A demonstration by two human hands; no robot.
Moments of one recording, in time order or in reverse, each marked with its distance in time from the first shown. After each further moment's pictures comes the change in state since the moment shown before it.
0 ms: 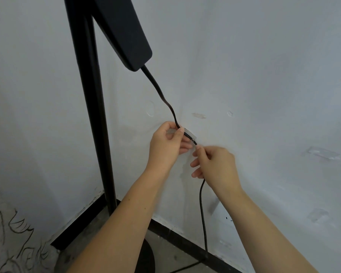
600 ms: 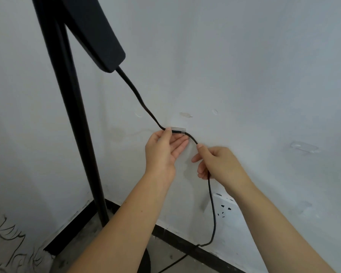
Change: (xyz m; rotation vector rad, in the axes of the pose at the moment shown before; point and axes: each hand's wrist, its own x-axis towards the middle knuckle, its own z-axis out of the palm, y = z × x) left_hand -0.016 0.008 0.023 -0.632 0.151 -0.290; right_hand 0.001 0.003 -0.035 0.154 -0.167 0.175
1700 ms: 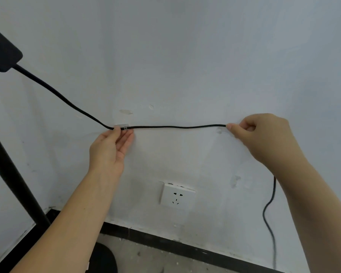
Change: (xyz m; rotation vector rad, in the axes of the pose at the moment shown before) left_hand 0.006 -0.008 0.002 -0.043 0.008 0.010; right_hand -0.072 -0.023 -0.159 -0.702 0.572 -0.176
